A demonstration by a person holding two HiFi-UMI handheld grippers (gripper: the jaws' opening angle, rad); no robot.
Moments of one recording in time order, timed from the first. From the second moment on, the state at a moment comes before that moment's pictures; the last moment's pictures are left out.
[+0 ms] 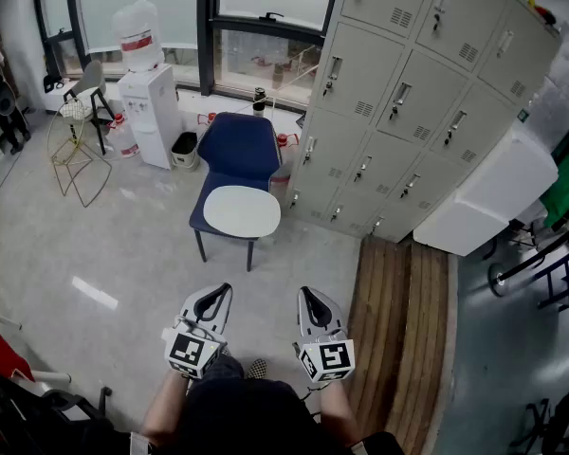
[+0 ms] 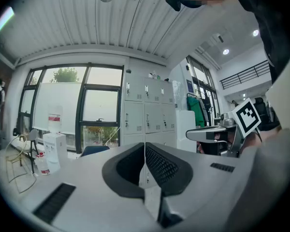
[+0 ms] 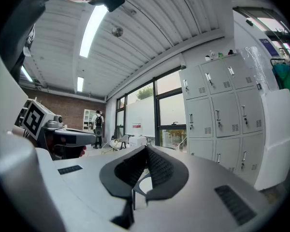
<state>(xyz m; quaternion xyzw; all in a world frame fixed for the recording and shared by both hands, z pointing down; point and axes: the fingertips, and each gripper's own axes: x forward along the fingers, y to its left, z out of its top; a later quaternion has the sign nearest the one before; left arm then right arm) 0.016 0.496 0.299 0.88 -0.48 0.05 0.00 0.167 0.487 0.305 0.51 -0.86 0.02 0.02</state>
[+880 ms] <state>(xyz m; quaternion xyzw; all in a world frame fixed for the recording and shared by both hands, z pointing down) 0.019 0.485 0.302 0.87 -0.49 0.06 0.00 0.161 0.471 0.313 0.50 -0.87 0.01 0.02</state>
